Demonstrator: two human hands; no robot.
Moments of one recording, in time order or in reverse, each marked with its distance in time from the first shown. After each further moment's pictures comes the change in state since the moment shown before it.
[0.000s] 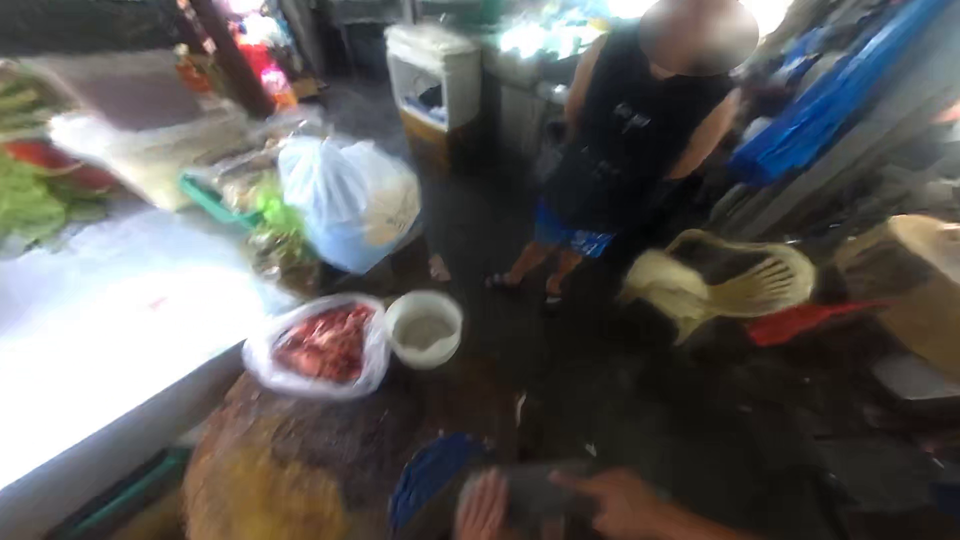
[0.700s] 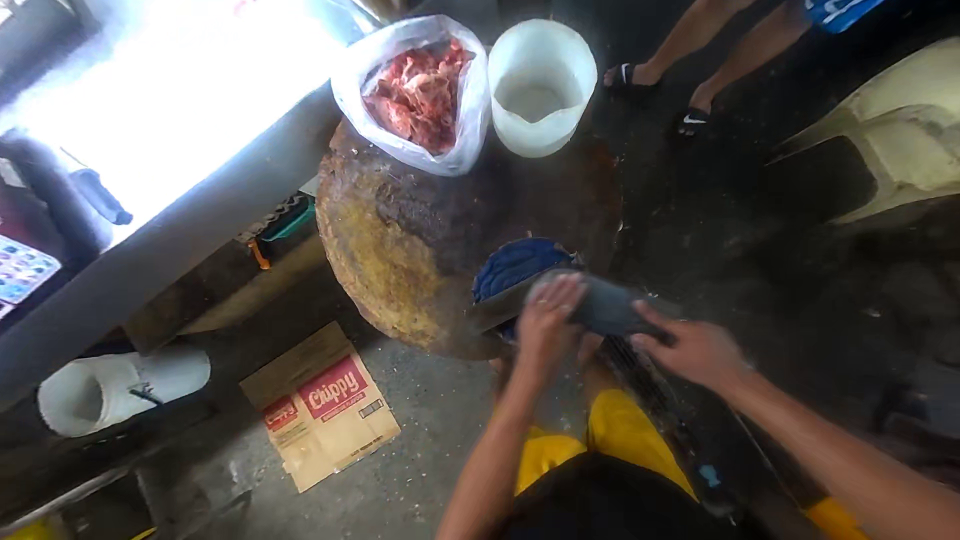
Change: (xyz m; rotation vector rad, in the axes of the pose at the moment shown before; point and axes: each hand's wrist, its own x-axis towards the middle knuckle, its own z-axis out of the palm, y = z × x) left_hand 0.021 -0.002 -0.028 -0.067 -0.203 -0.085; right_hand -0.002 -0.027 0.005 0.036 0.083 -0.024
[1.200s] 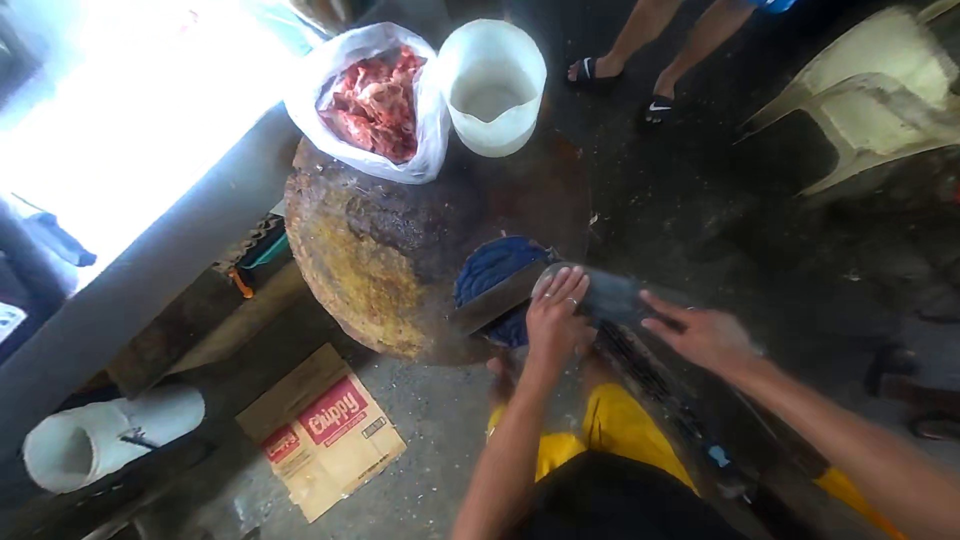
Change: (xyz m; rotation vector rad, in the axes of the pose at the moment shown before) left_hand 0.014 0.027 0.025 -0.057 0.050 0.099; right_hand -0.018 0.042 0.011 -0.014 0.211 0.033
